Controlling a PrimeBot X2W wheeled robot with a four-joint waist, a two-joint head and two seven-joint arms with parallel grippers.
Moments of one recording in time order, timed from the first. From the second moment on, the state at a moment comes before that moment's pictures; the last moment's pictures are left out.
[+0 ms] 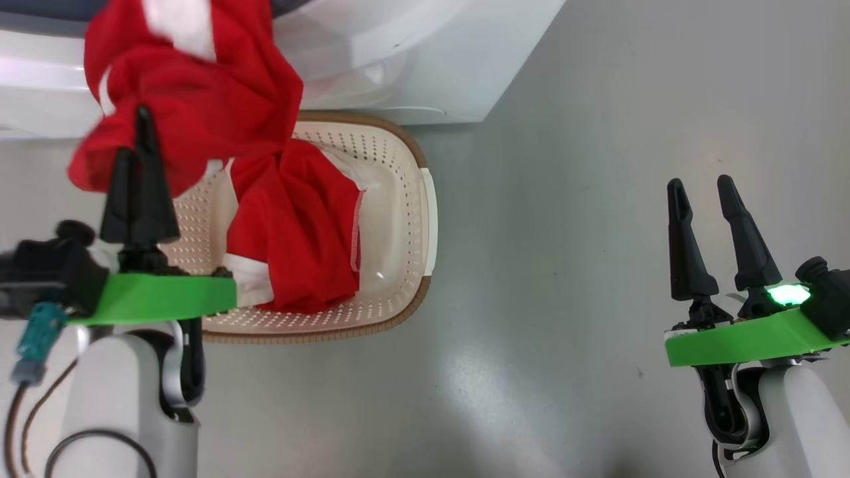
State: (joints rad) left arm -0.51 0.02 0.06 0.14 -0.15 -0.01 -0.26; right arm -0.24 -0.05 -0.02 0.11 0.46 0.12 -0.26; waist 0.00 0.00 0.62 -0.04
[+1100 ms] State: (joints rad) left arm -0.75 0.03 0.02 0.77 -0.05 -0.08 -0.26; right arm -0.30 -0.05 0.00 0.08 0.47 0.12 -0.26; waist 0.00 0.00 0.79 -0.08
